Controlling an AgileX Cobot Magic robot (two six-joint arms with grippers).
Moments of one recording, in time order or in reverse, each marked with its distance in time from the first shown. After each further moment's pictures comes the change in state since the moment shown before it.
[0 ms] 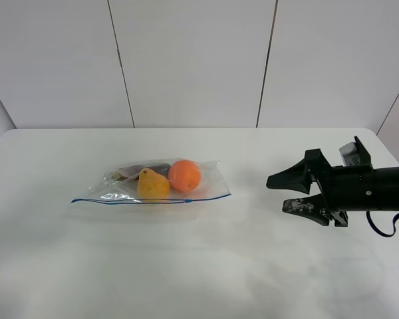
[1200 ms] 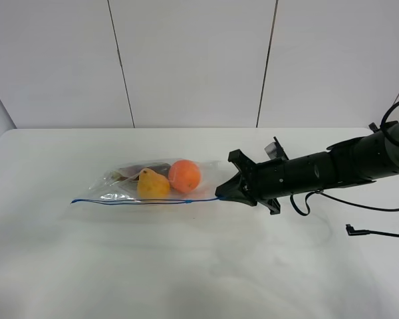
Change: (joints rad) left arm 0.000 0.000 0.000 0.000 0.000 0.000; right arm 0.313 0.361 -0.298 0.125 -0.146 0.005
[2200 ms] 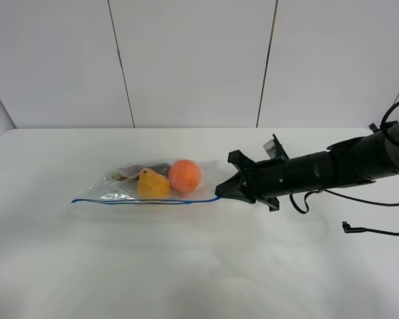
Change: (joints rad) left arm 0.000 0.073 -0.058 -0.106 -0.079 0.019; right arm 0.000 0.000 0.000 0.025 0.007 -0.080
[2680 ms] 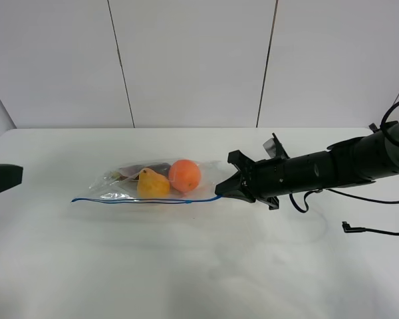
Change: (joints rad) left arm 0.000 0.494 -0.119 -0.087 -0.322 0.247; right arm 0.000 0.000 0.000 0.008 0.001 -0.033
